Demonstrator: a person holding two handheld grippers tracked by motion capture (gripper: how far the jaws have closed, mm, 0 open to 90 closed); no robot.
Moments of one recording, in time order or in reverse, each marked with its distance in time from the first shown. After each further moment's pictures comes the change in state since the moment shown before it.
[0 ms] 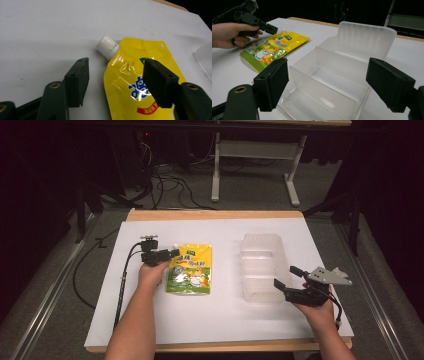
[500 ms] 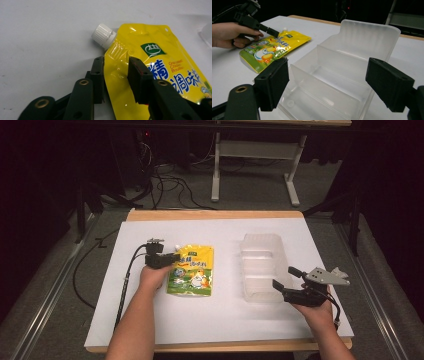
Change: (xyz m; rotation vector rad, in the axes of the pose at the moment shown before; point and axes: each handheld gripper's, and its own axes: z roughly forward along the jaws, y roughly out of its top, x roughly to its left) left arm -0.011 -0.011 0.004 0.057 0.018 0.130; right arm 0.003 -0.001 0.003 0.009 0.006 -0.009
